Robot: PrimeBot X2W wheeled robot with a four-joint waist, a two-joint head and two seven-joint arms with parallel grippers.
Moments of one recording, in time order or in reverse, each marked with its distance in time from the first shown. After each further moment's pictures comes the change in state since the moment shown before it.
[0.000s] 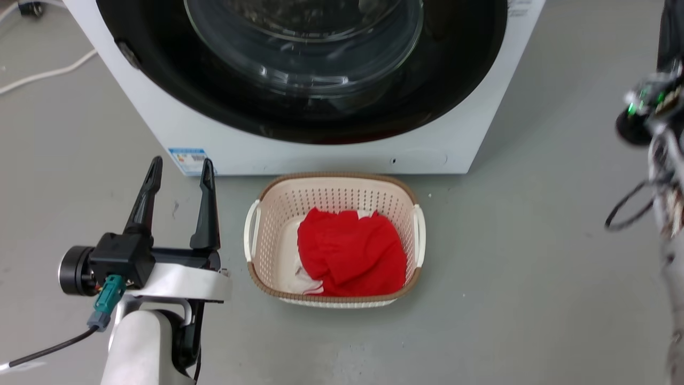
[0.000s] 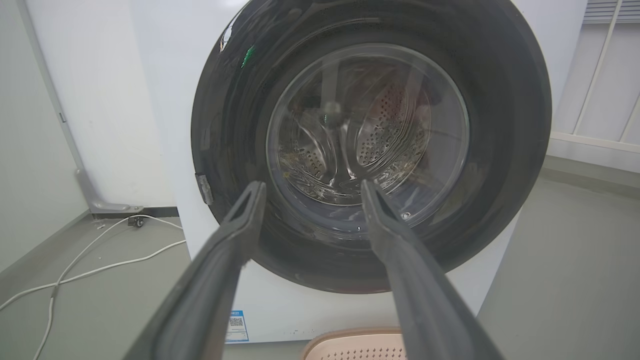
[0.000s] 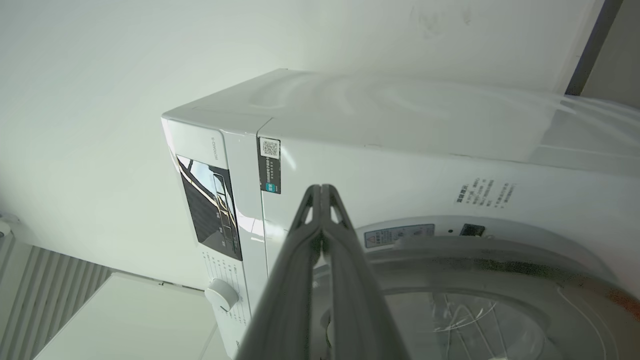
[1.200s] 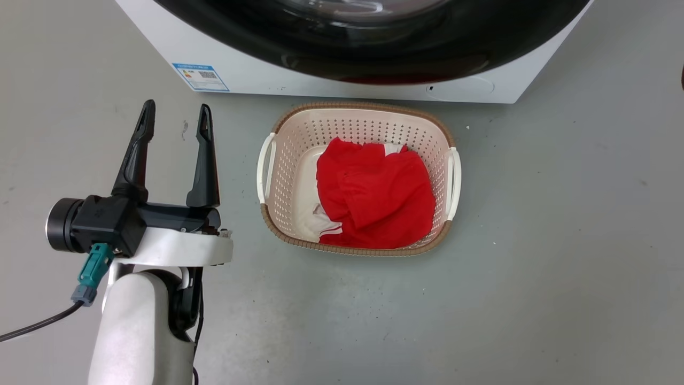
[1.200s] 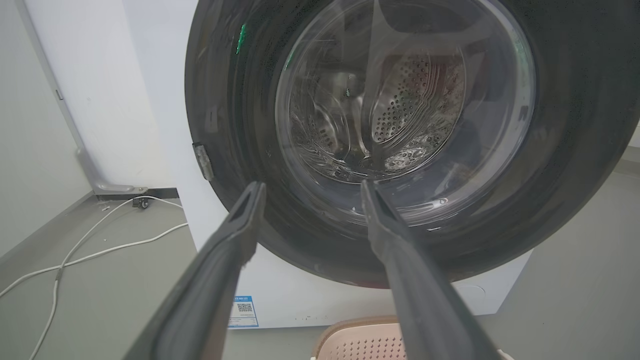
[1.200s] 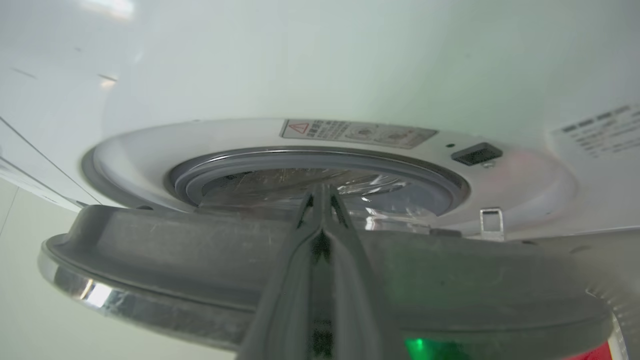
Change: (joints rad) left arm -0.115 -0.001 -0.013 -0.051 -0.009 -0.014 0.000; right arm -0.697 -0.024 0.345 0.606 -0.273 0.000 0.519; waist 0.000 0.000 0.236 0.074
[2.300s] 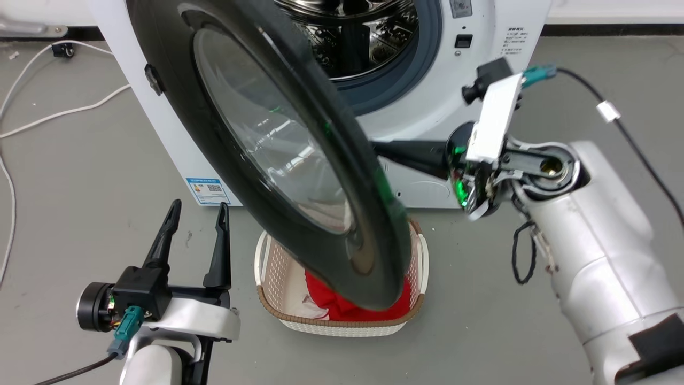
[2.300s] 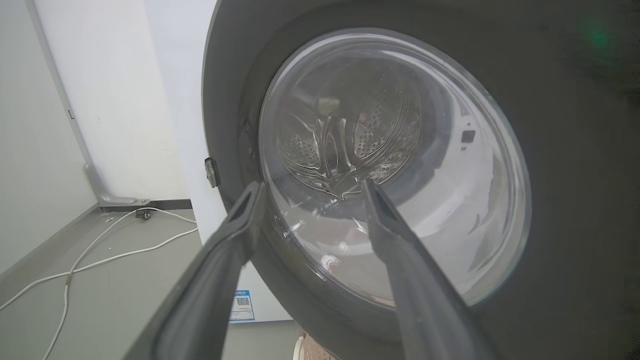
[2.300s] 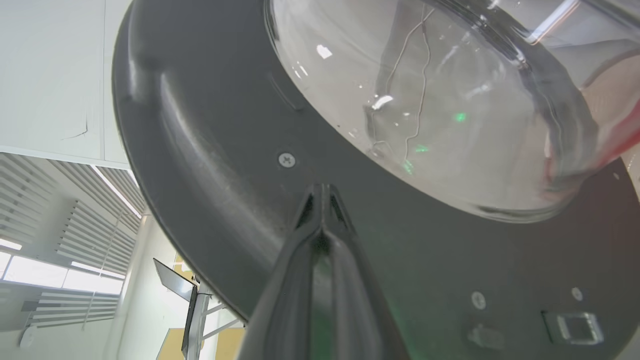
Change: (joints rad) left arm 0.208 -0.004 -0.002 0.073 0.024 -0.001 0.000; right arm 0.670 0.171 0.052 -0.515 0.193 0.000 0.412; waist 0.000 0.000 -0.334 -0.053
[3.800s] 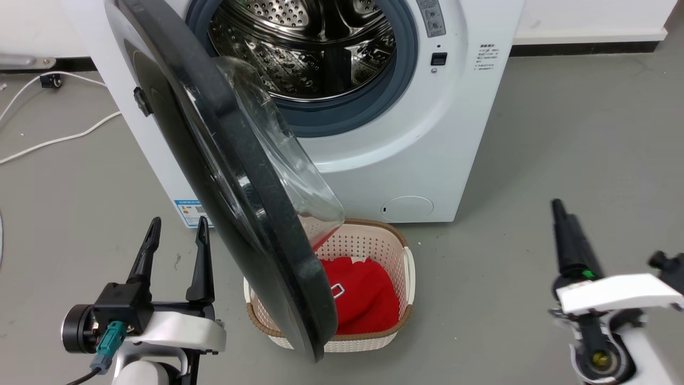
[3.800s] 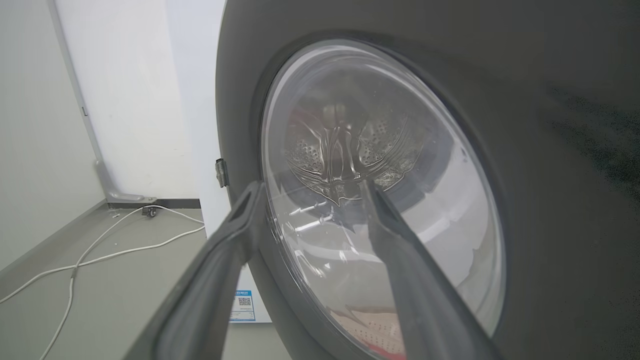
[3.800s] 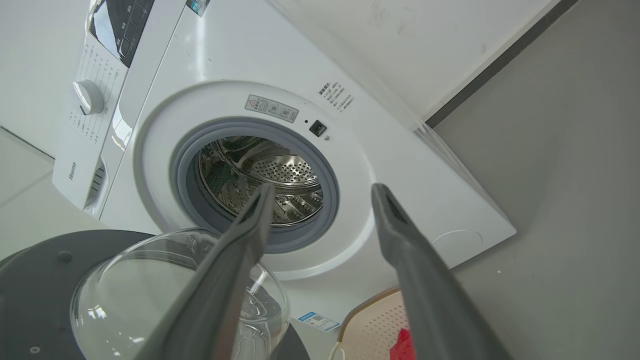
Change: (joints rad) left arm 0.046 -0.009 0.051 -0.006 -0.020 0.008 0.000; right arm 0.689 -0.144 -0.133 -0.423 -0.419 0.000 -1.170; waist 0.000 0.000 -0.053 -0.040
